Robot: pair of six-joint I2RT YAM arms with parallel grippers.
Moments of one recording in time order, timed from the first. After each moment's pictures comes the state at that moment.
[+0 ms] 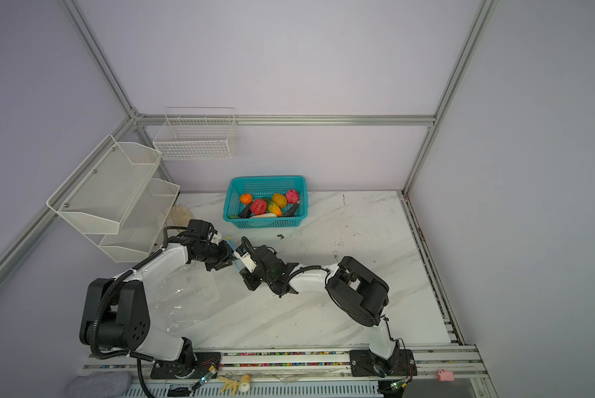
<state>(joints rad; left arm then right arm) -0.09 1.53 0.98 -0.62 0.43 -0.60 1.02 1.96 1.17 0.23 -0.16 0.17</state>
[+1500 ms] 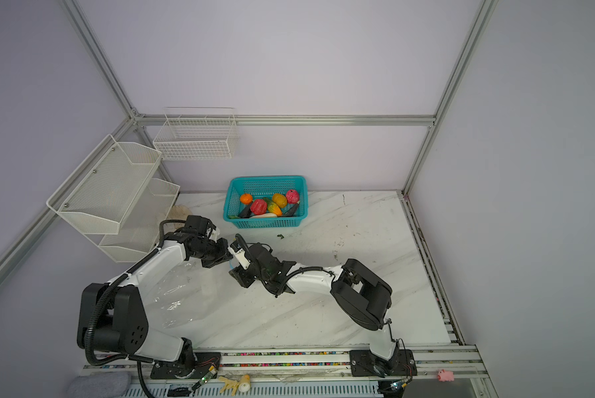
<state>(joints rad) -0.09 1.49 1.05 -0.71 0.35 -0.50 1.05 1.90 1.24 0.17 -0.11 0.22</state>
